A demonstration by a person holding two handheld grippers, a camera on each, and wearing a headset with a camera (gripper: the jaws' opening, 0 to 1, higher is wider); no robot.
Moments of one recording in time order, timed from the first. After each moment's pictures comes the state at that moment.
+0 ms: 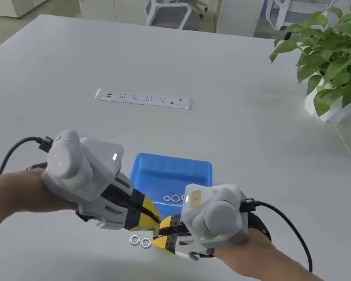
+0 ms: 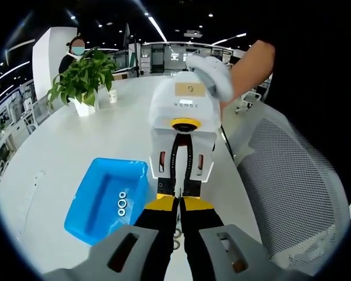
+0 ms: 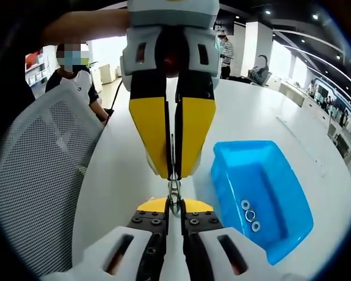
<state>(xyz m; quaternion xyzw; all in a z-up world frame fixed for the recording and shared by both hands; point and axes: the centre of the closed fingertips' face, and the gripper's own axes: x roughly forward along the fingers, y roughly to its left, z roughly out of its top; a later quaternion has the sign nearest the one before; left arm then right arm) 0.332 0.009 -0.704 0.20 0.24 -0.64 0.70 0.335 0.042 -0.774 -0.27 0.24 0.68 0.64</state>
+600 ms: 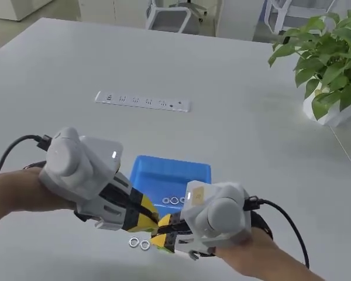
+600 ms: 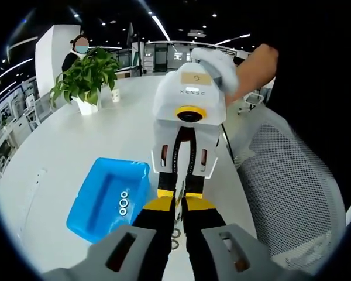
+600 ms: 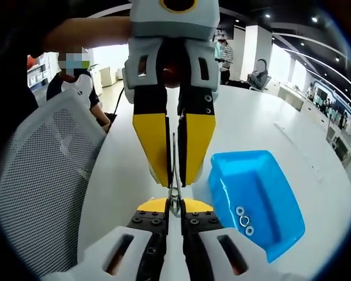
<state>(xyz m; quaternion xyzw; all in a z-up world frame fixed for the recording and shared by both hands) 0.334 0.010 -0.695 0.19 0.24 -0.63 0.71 0.334 0.043 -0.753 -0.26 0.23 0.68 0.65</state>
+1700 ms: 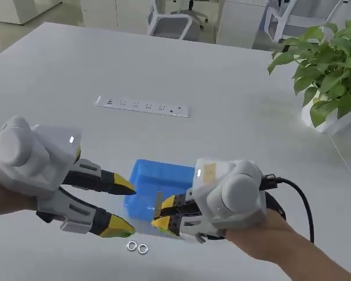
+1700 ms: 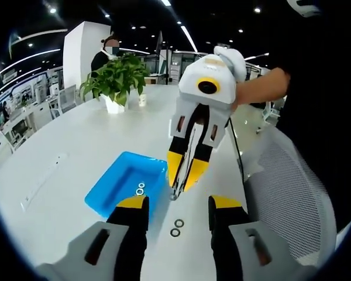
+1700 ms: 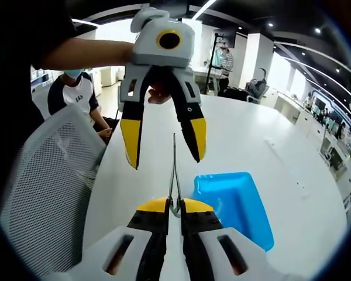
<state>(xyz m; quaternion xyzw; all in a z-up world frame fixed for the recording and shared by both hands) 0.339 0.056 -0.675 0.13 0.24 -0.57 0.78 0.350 0.043 -0.701 -0.27 0.20 0.68 0.65</state>
